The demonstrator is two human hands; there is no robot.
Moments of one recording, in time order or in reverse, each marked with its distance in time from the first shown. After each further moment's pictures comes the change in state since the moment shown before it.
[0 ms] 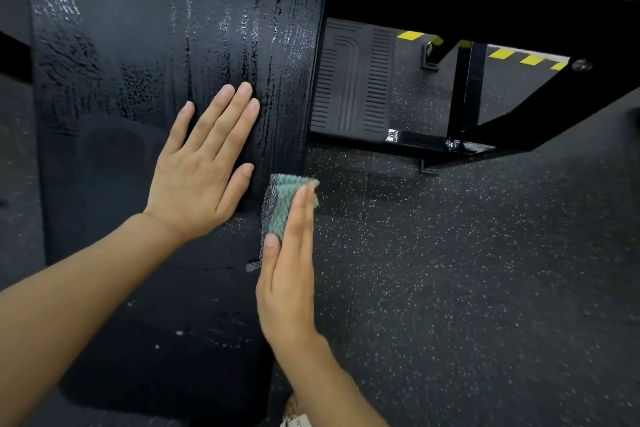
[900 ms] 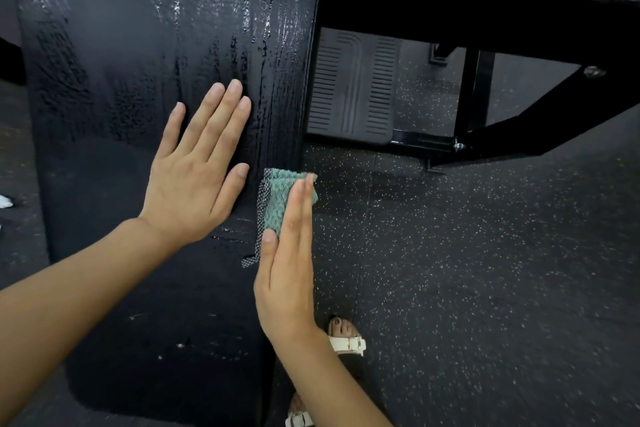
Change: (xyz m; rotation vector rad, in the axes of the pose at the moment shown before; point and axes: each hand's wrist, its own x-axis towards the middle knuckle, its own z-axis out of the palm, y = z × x) left_hand 0.022 -0.006 -0.006 -0.039 -0.025 -0.042; right_hand 0.031 -0.010 -0.007 0.032 -0.007 -0.015
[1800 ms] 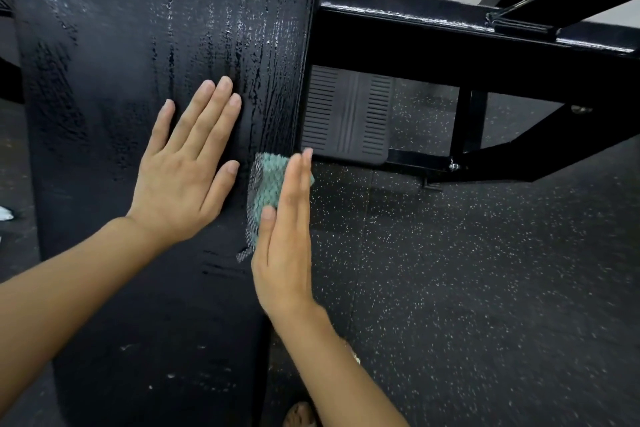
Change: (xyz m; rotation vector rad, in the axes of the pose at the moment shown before) left_hand 0.042 -0.015 -0.008 0.018 0.015 0.000; right_hand 0.067 -0.015 -0.013 0.044 -0.010 -0.057
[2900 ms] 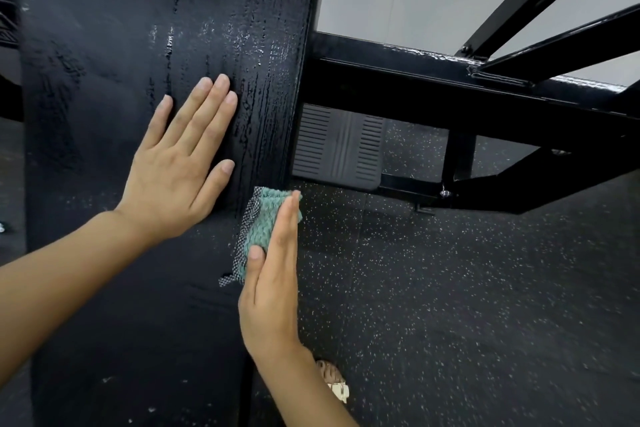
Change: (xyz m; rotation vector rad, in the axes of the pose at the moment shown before) left_hand 0.043 -0.011 -0.009 -0.016 -0.002 0.011; right_hand -0.002 -0.005 -0.004 0.024 -0.016 0.053
